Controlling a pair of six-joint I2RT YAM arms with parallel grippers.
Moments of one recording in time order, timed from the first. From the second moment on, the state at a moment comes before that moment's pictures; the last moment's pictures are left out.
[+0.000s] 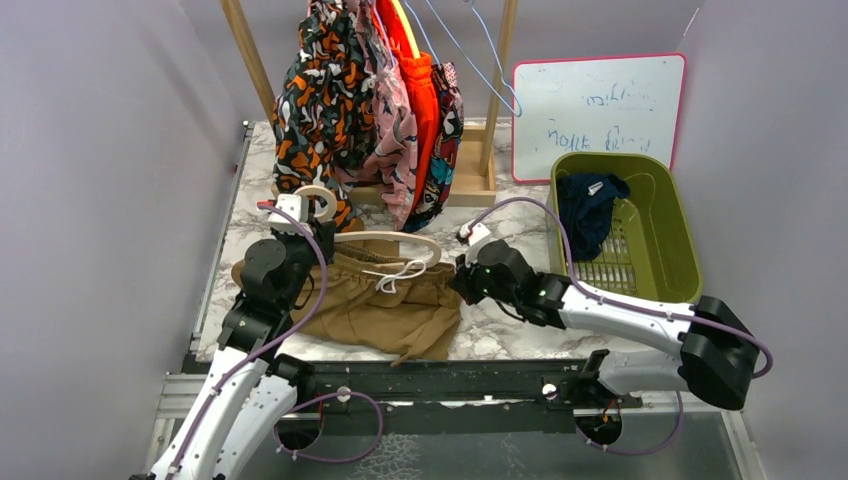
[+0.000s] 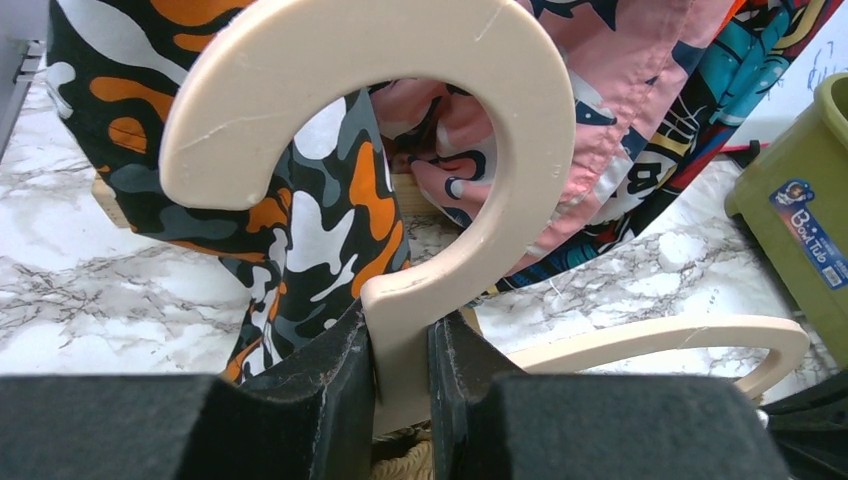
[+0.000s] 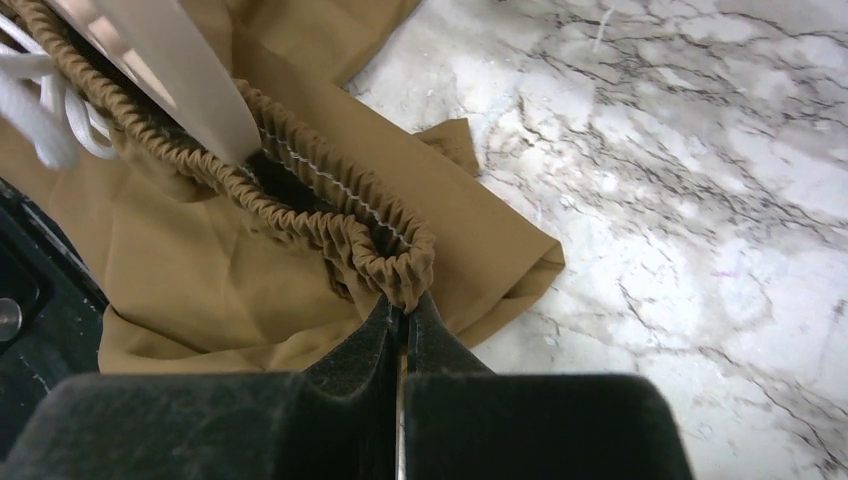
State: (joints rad) left arm -0.34 0.54 0.62 -0.18 -0.11 -0.18; right arm 0.95 1.22 0.65 0.00 0.13 0.30
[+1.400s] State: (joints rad) left arm -0.33 0.60 0.60 -0.07 0.32 -0.16; right arm 0.95 1.11 0.81 -0.06 -0.15 -0.10
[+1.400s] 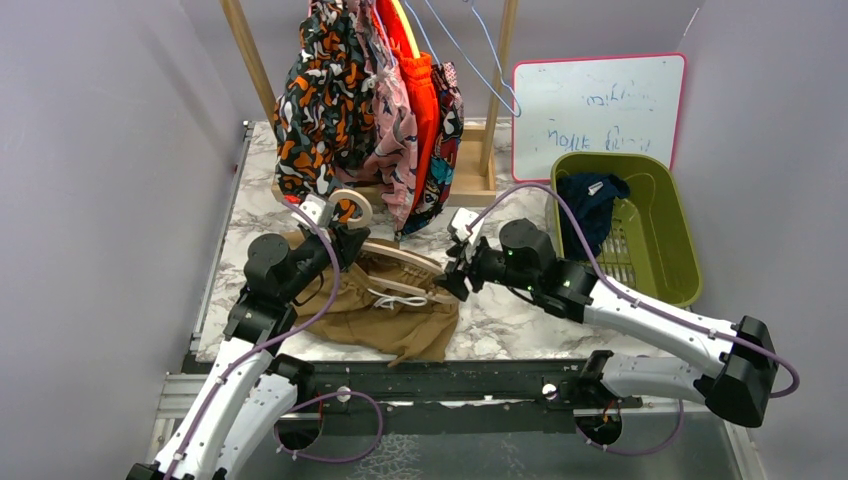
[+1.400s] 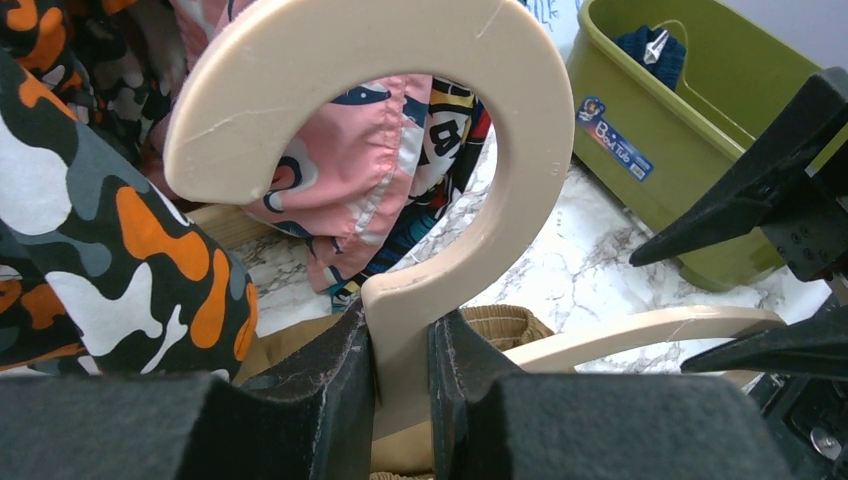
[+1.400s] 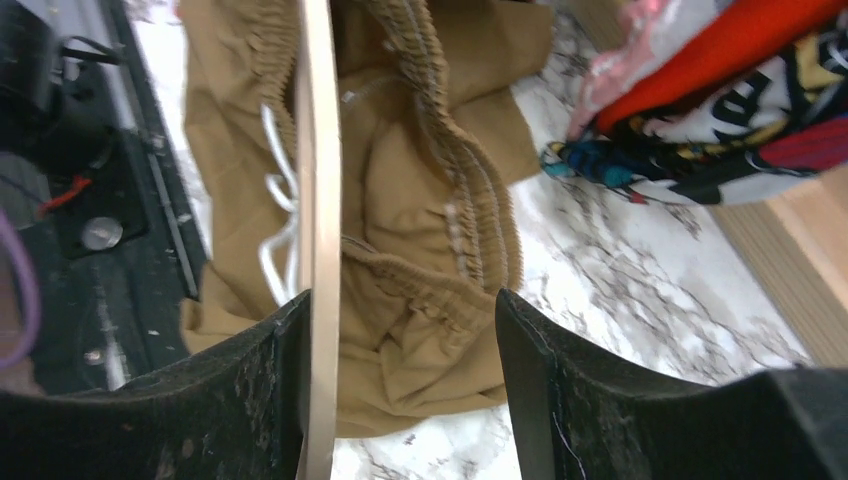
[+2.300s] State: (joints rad) left arm -0.33 0.57 0.59 -0.07 0.39 -0.14; right arm 0.94 0.92 0.69 -0.22 -0.17 0.23
